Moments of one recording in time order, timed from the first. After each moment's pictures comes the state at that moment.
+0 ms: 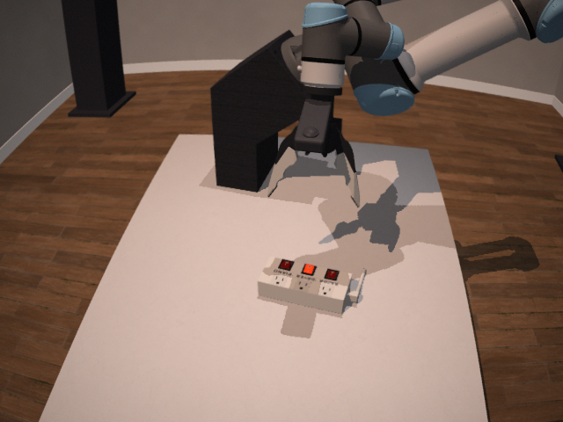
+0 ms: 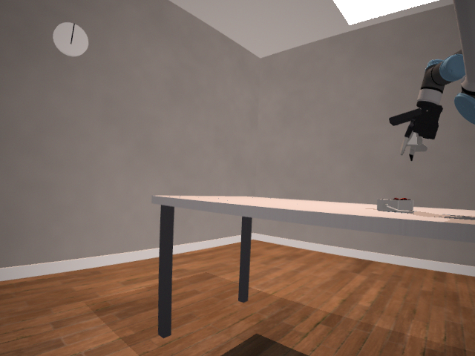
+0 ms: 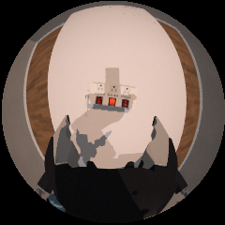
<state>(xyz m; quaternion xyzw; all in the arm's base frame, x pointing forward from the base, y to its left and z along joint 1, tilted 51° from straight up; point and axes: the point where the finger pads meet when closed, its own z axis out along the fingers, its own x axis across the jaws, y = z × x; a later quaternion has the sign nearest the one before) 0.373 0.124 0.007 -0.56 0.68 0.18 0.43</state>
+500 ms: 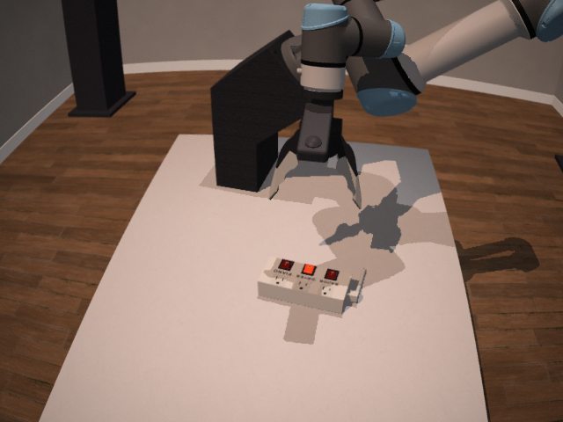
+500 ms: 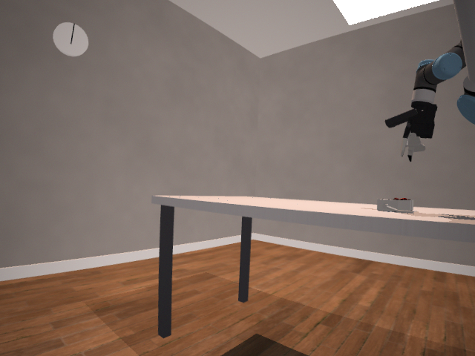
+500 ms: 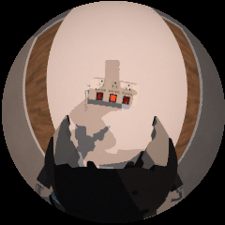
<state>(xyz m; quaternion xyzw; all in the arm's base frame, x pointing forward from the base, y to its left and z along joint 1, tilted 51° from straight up) 0.374 0.129 0.008 -0.59 0.67 0.20 0.41</state>
